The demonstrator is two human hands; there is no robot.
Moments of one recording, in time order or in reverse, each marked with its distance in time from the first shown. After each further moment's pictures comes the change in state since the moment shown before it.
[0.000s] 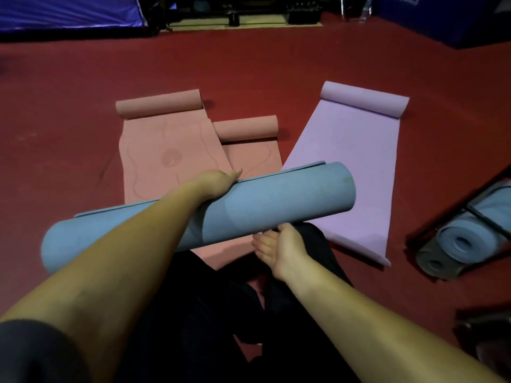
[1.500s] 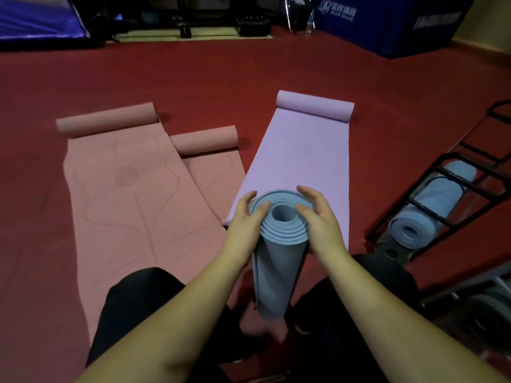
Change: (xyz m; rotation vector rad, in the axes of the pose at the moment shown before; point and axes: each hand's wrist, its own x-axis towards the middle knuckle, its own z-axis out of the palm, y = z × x) left_hand -0.046 0.112 0.117 -1.248 0.086 0.247; right_hand -0.010 -0.081 -0.115 -0.387 0.144 -0.914
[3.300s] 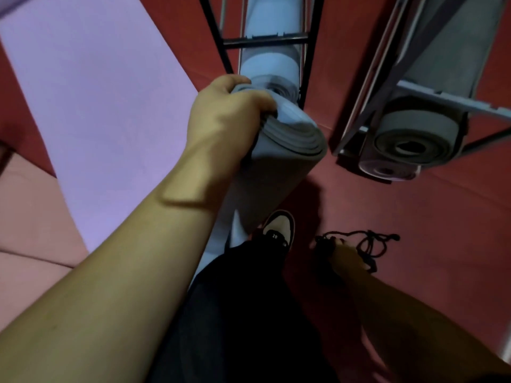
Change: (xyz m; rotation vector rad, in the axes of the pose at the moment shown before) left_hand 0.108 -0.101 0.433 0.593 -0.633 -0.022; right_hand -0.129 0.492 -0.266 -0.654 -0.025 1.359
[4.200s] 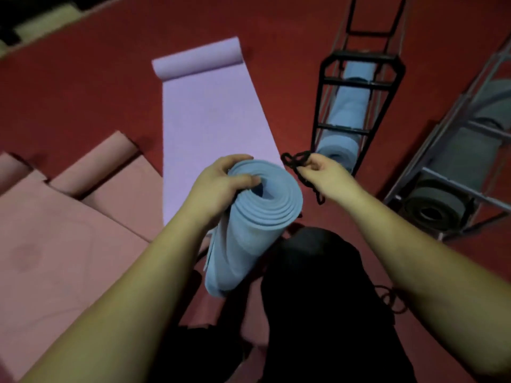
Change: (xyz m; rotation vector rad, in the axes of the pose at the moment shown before) left_hand -0.182 -0.013 -0.200 -0.188 0.092 0.020; right_hand -0.297 -0.219 -0.218 0.566 0.290 -1.057
